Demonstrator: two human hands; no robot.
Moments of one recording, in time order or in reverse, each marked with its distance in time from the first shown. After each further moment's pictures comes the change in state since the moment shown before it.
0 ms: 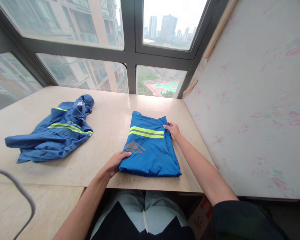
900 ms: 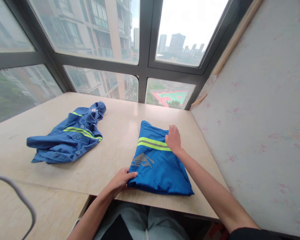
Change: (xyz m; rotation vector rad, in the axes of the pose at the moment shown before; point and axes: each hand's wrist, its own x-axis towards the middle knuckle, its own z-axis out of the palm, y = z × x) left_hand -0.001 -0.039 -0.014 -0.013 -0.112 0.004; right_hand -0.029 -0.049 0.062 -1.091 0.089 -0.478
